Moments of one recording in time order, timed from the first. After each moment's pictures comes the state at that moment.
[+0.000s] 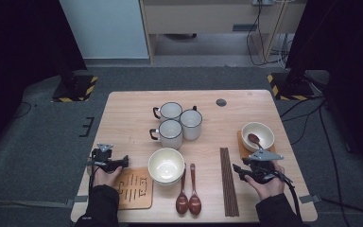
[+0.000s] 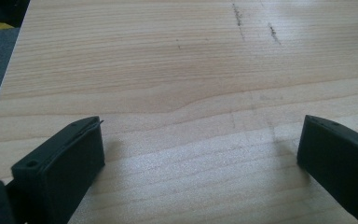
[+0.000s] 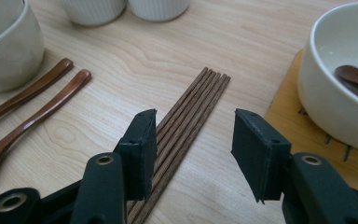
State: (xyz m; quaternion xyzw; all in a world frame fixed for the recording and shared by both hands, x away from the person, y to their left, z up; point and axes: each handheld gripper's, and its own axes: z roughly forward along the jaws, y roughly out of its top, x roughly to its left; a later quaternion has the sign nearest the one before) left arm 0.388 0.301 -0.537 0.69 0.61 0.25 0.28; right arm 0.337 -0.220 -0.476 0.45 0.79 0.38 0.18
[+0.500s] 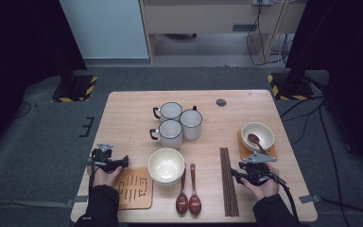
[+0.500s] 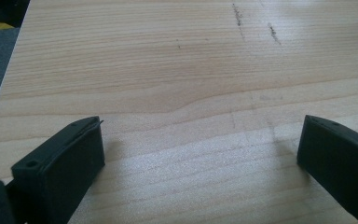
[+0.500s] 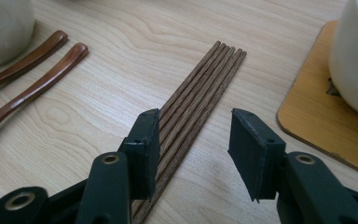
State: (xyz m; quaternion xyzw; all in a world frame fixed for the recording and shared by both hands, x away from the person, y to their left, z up) left arm 0.388 0.301 -0.537 0.69 0.61 0.25 0.28; right arm 0.339 -0.212 -0.496 0.45 0.80 0.36 0.16
